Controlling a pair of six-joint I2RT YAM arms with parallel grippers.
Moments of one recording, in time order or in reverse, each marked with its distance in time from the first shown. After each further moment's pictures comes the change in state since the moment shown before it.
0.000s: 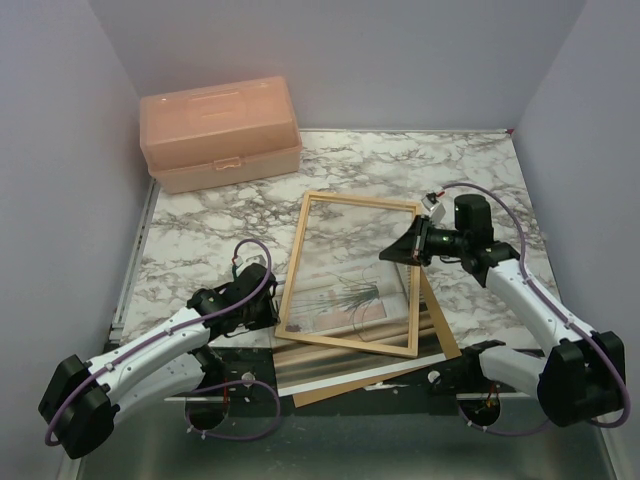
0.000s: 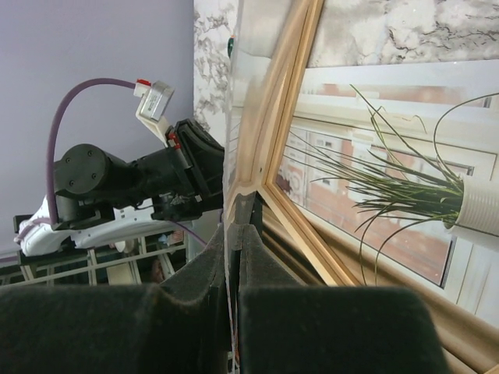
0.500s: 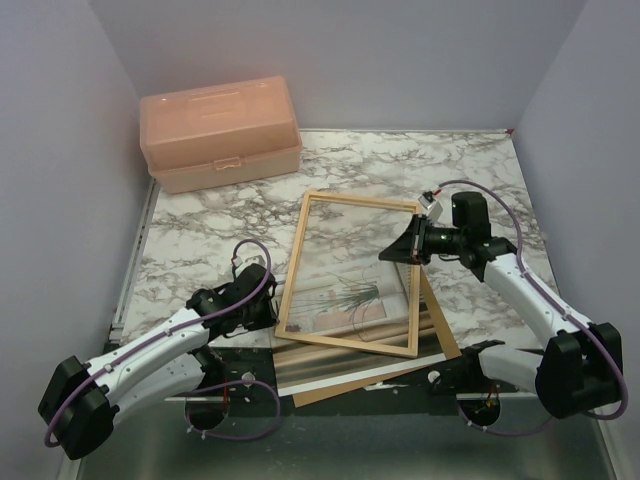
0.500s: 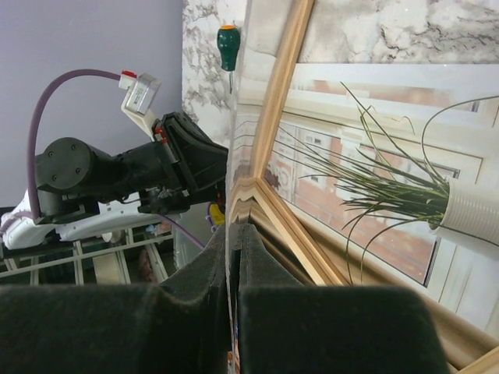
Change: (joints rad) left arm 0.000 -0.008 0.002 -0.018 -0.008 0.005; right arm 0.000 0.042 0.019 -0.034 -0.012 -0.077
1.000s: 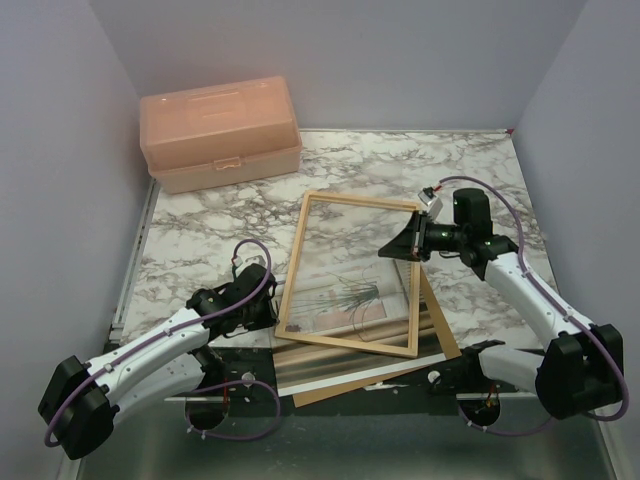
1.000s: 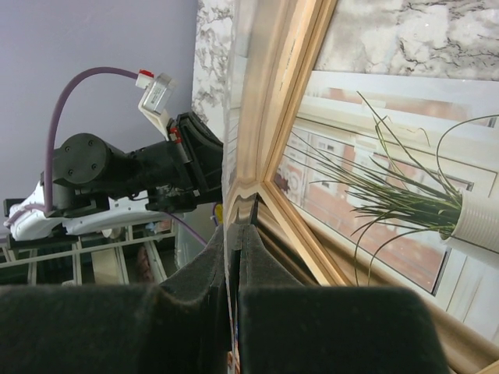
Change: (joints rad) left arm 0.000 0.002 0.001 0.000 0.000 0.003; right arm 0.000 -0.003 0.038 0.000 -0.021 -0.002
